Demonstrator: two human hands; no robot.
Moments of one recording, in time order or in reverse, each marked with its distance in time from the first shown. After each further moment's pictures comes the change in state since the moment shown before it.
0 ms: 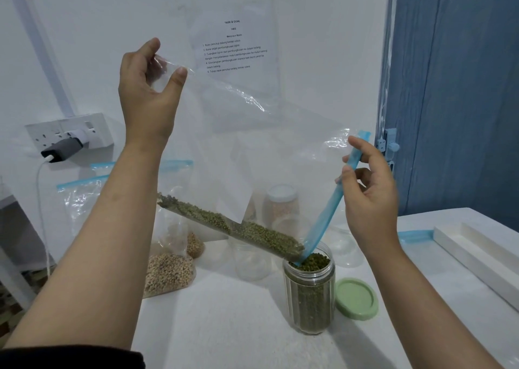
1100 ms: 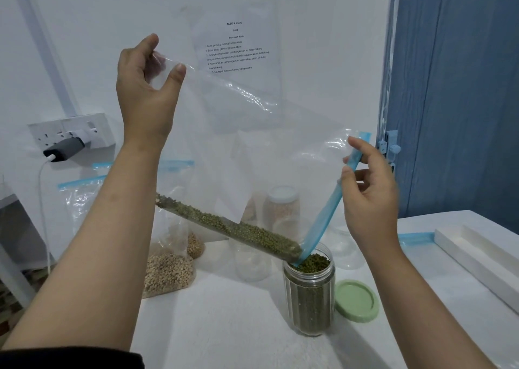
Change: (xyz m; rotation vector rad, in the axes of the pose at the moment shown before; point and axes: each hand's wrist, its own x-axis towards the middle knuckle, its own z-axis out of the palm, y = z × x) left_hand 0.003 0.002 -0.003 -0.032 0.006 0.024; right_hand 0.001 -0.006 0.002 -0.087 0.019 -0.018
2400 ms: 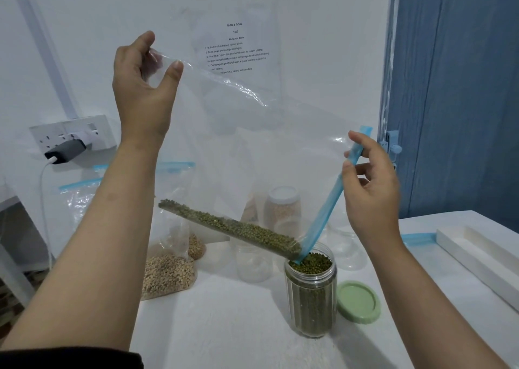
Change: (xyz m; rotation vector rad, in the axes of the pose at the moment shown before) left_hand 0.004 0.005 -0.002 0.003 0.014 0.002; right_hand 0.009 0.001 0.001 -0.008 -0.001 -0.026
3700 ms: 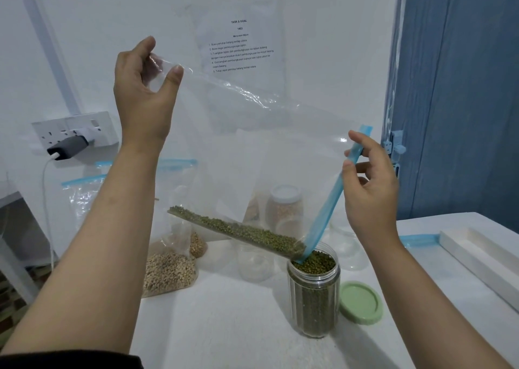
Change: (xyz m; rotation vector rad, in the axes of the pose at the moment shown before) left_hand -0.009 -0.003 -0.008 0.018 -0.004 -0.047; right_hand 0.001 0.006 0.009 0.017 -0.002 0.006
